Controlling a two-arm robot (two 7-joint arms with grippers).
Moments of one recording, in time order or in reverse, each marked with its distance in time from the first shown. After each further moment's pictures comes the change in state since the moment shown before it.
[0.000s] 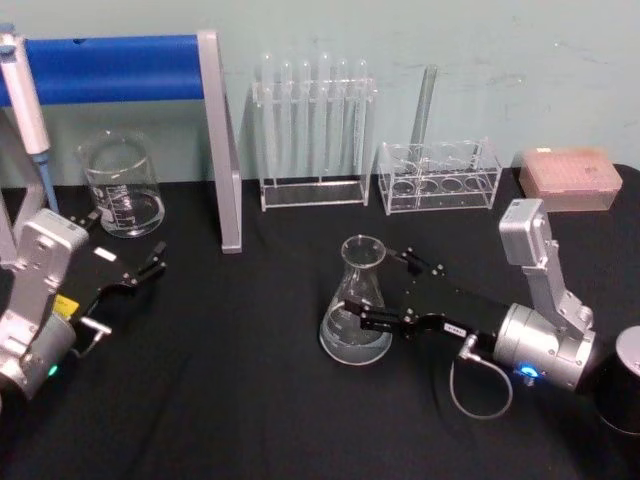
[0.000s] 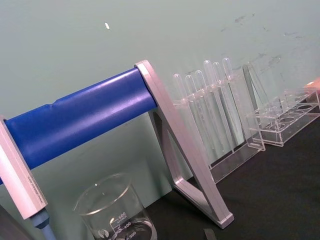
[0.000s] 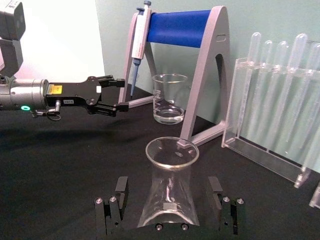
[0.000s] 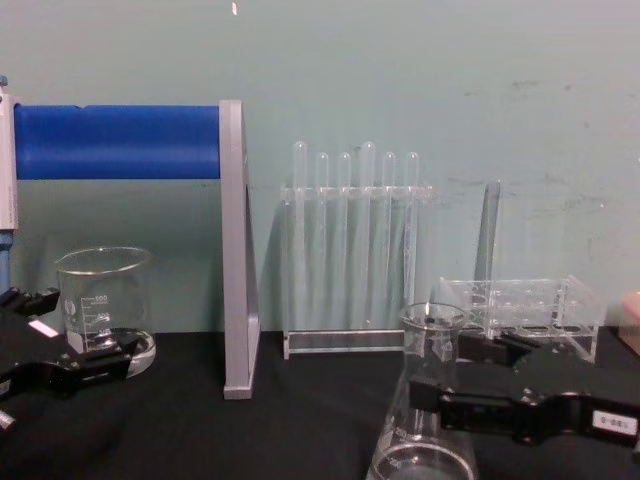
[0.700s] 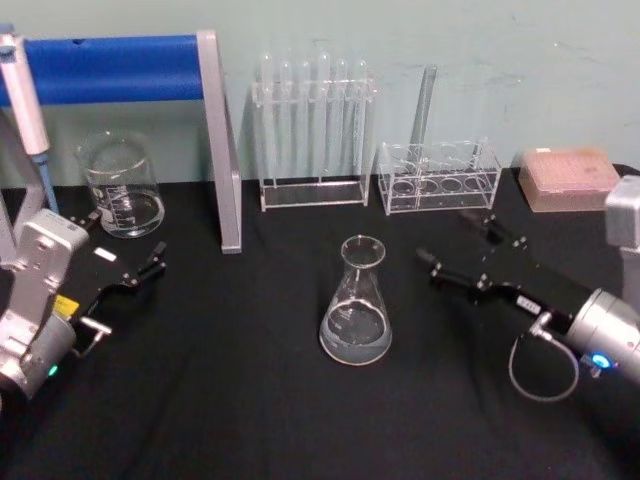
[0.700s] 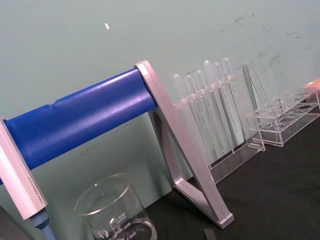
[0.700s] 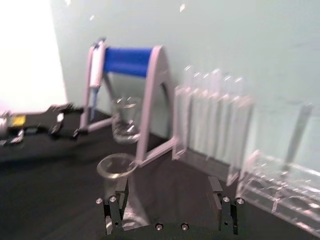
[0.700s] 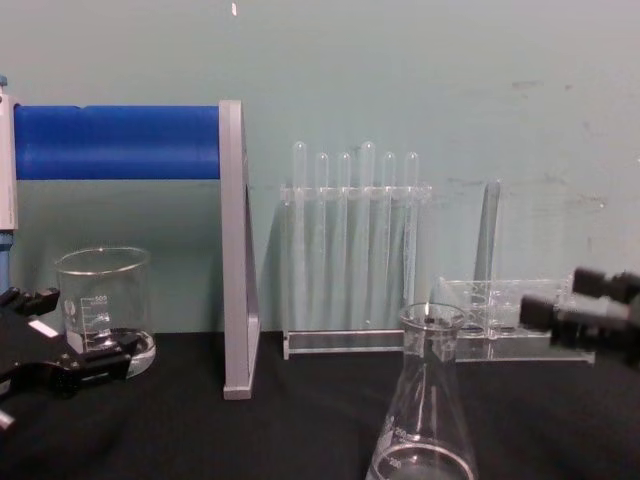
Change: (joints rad) left arm 0.000 0.000 0.000 0.000 0.000 0.000 0.000; right arm -0.143 0.088 0.154 -0.172 0.067 0.007 -0.101
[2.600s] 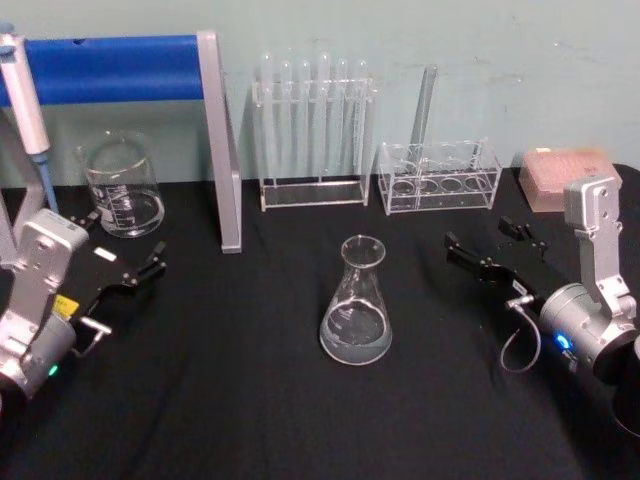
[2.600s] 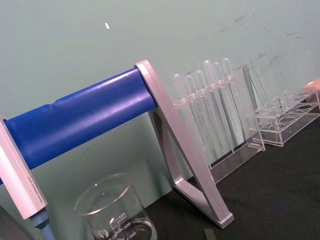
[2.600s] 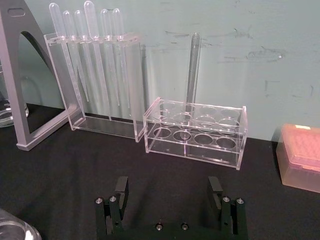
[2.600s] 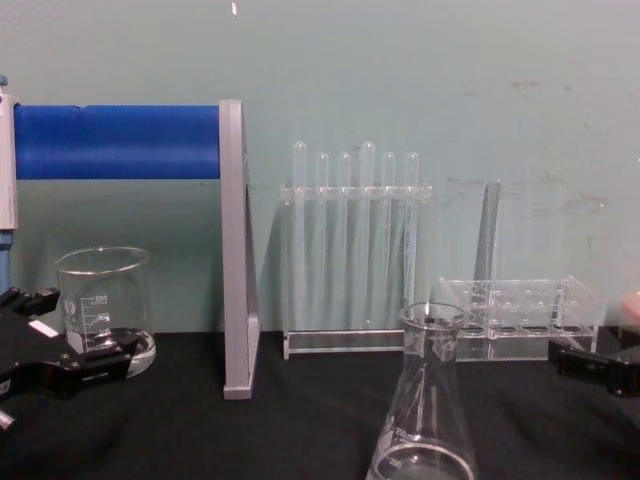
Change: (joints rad) left arm 0.000 0.000 0.000 0.000 0.000 0.000 0.000; right arm 0.077 -0.227 0.102 0.212 -0.213 0.122 -0.320
